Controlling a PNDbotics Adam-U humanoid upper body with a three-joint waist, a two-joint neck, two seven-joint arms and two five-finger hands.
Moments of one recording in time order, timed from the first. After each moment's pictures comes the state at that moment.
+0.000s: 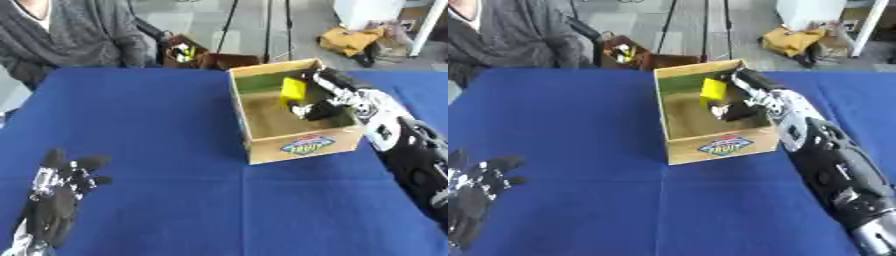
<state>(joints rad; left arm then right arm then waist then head) -0.26 0.17 -0.08 -1.57 0.22 -0.07 -0.22 -0.92 -0.45 0.18 -0.84 0.85 -0.27 0.26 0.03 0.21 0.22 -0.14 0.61</state>
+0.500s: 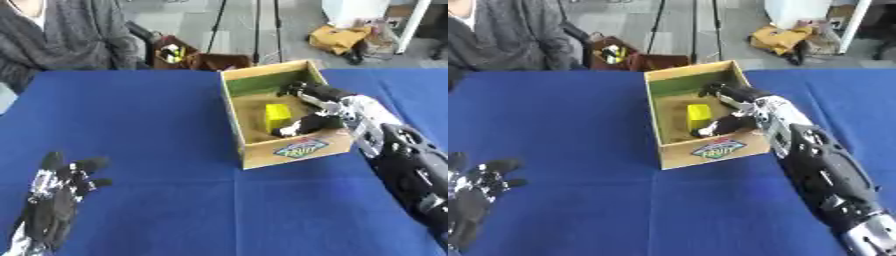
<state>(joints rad) -0.26 0.16 -0.08 -1.57 0.23 -0.07 -0.22 -0.92 -0.45 0.19 -0.91 0.91 -0.27 0.29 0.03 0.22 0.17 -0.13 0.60</state>
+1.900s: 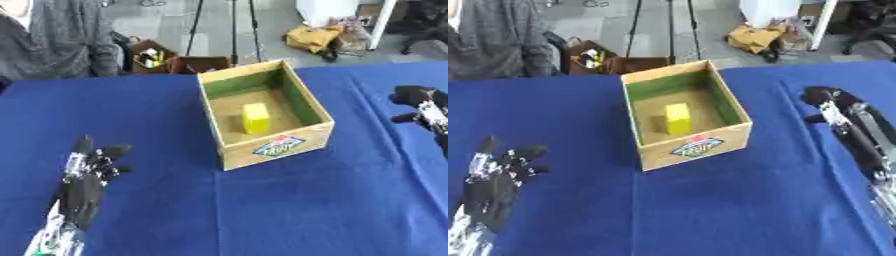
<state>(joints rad) -0.24 0.17 -0.01 -1.58 0.22 -0.08 -0.16 -0.25 -0.55 0.06 -1.75 -0.20 -0.05 -0.06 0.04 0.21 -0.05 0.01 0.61</state>
